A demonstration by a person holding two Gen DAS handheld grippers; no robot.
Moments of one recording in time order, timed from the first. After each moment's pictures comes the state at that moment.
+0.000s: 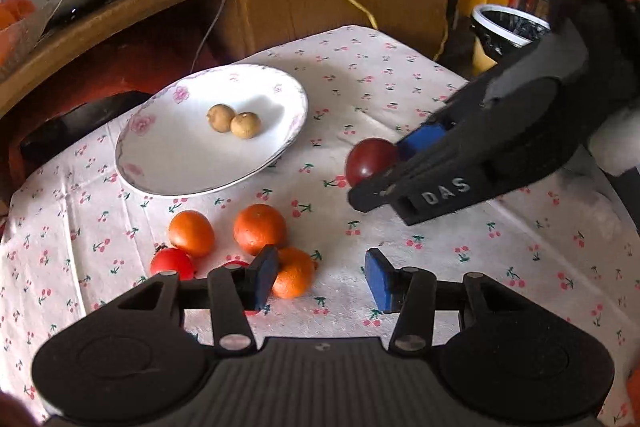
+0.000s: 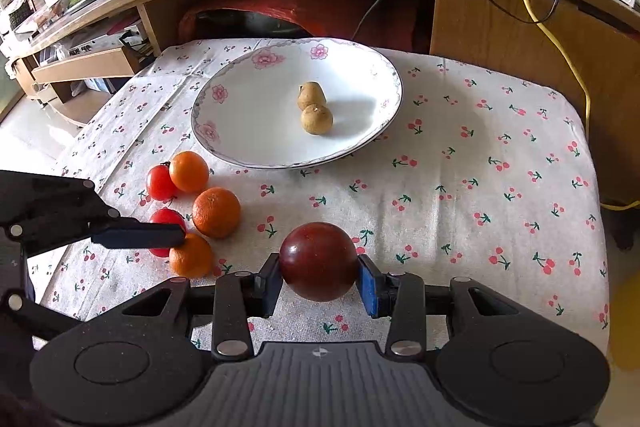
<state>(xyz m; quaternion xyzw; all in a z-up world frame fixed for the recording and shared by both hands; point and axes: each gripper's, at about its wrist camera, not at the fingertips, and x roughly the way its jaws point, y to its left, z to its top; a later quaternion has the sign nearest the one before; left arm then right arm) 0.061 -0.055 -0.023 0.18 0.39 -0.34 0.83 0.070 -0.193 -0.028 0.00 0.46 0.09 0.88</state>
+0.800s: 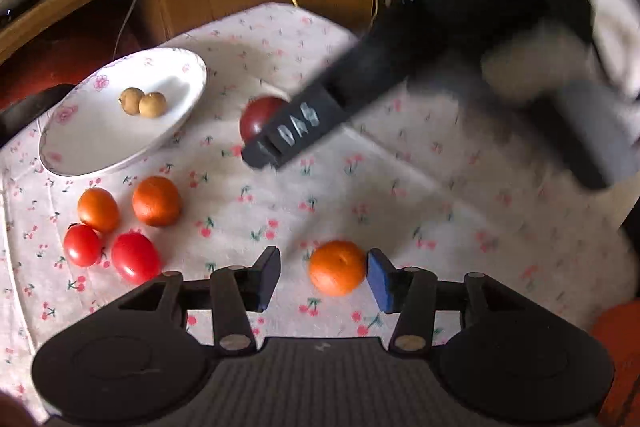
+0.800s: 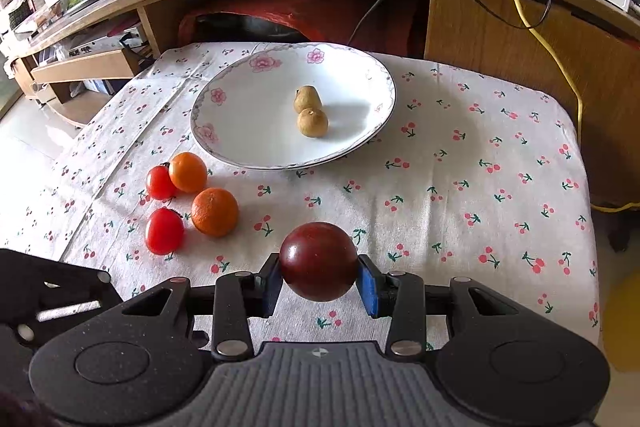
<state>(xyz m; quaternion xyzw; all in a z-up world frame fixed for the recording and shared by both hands) 0.020 -0.079 -0.036 0.20 0.41 -0.42 0.79 0.062 -0.194 -0.022 -0.01 0.45 0.09 0.89</state>
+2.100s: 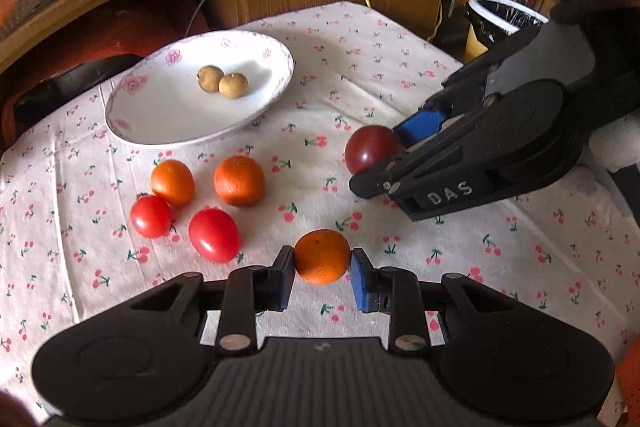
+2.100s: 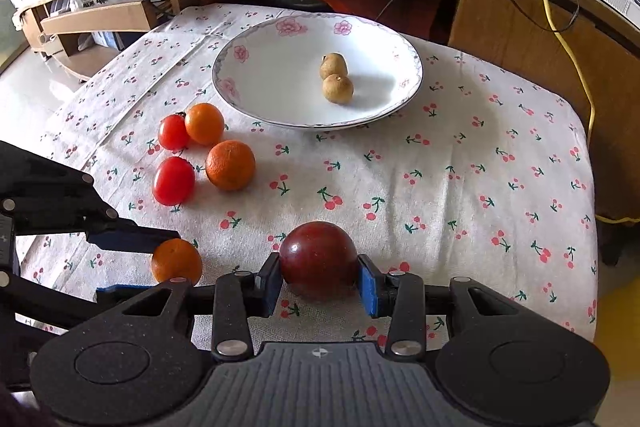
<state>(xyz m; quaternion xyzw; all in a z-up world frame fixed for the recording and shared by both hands) 0.046 -0.049 -0.035 0.16 0.42 -0.35 0.82 0.056 -0.180 -0.030 -0.06 0.48 0.11 0.87</state>
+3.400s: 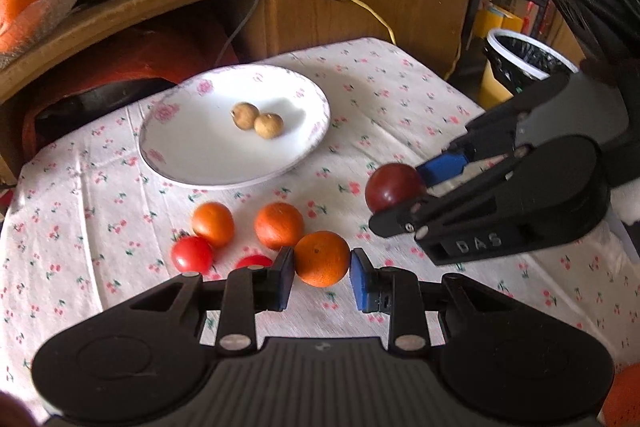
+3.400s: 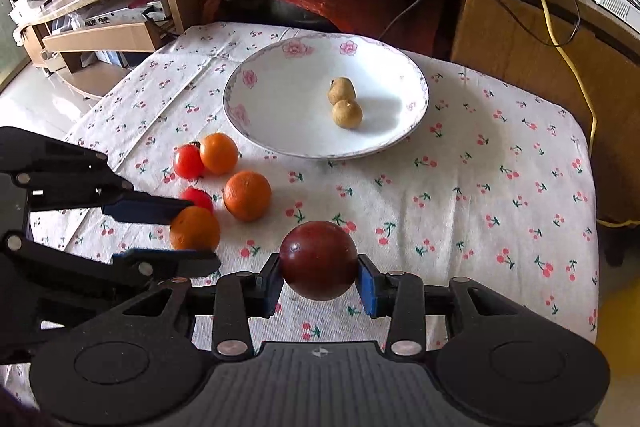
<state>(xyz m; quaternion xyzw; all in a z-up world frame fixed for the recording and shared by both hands) 0.070 -0.037 -0.009 0.13 0.40 -0.34 0.84 0.064 -0.174 -0.017 -0.04 0.47 0.11 0.87</state>
